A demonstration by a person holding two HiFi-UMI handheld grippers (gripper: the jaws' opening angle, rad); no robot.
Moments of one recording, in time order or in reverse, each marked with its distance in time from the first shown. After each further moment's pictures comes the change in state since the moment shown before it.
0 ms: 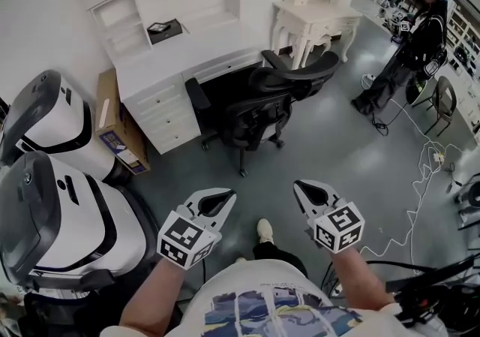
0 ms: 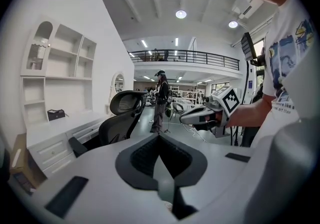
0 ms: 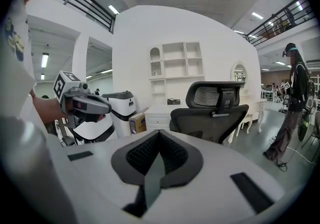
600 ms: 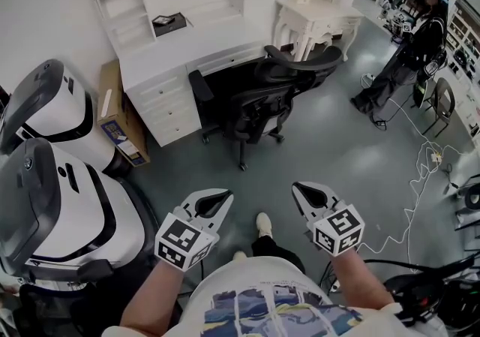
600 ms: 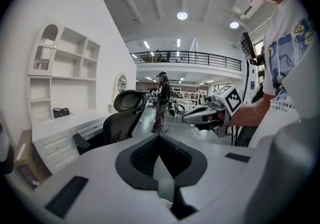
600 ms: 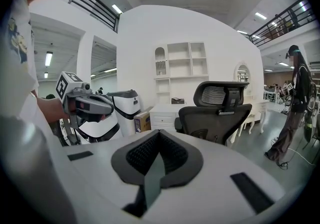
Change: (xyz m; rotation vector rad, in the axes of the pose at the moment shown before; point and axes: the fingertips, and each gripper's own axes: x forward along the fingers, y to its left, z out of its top) left arm -0.037 -0.014 -0.019 -0.012 -0.015 0.025; right arm -0.017 0.041 -0.010 -0.024 0.004 0.022
